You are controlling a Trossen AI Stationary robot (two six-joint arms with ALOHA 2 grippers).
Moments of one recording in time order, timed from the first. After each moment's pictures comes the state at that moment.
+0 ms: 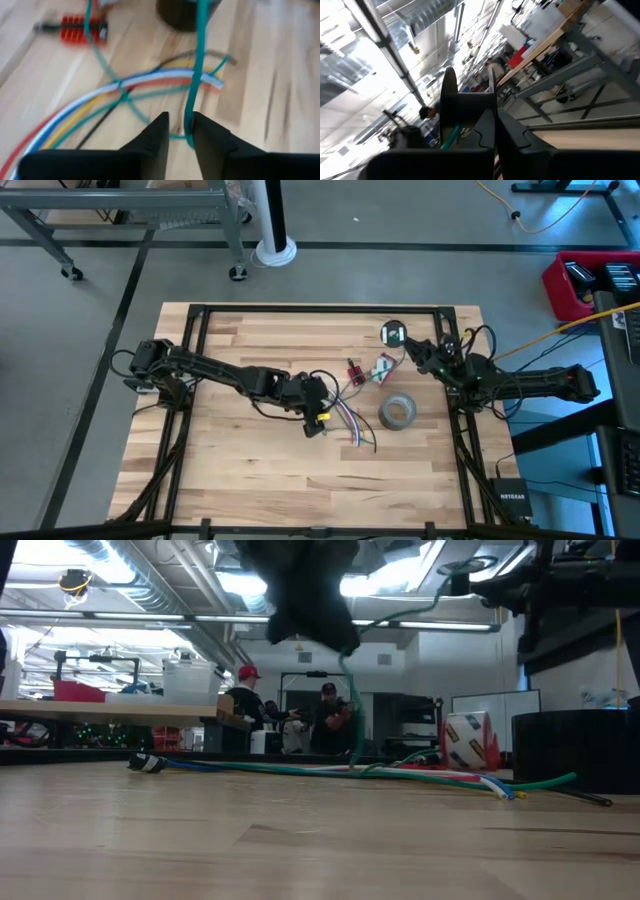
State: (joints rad) left arm -0.13 1.74 1.31 -0.44 -0.16 -0.46; right arm -0.07 0.53 0.14 0.73 0.48 0.70
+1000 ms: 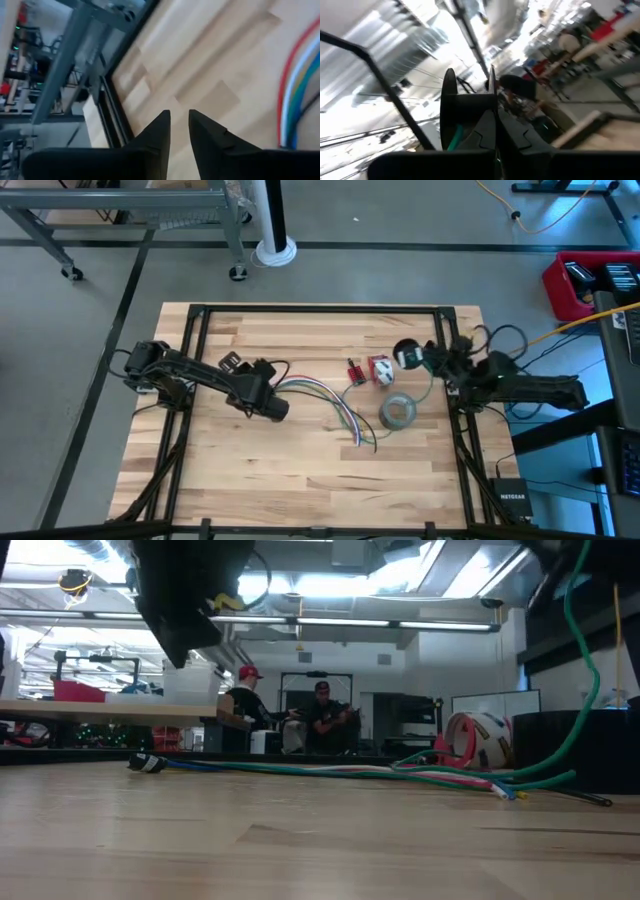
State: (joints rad) left arm -0.21 1.71 1.27 -1.55 -0.80 -1.14; right arm -0.07 0.24 0.20 0.49 0.07 0.69
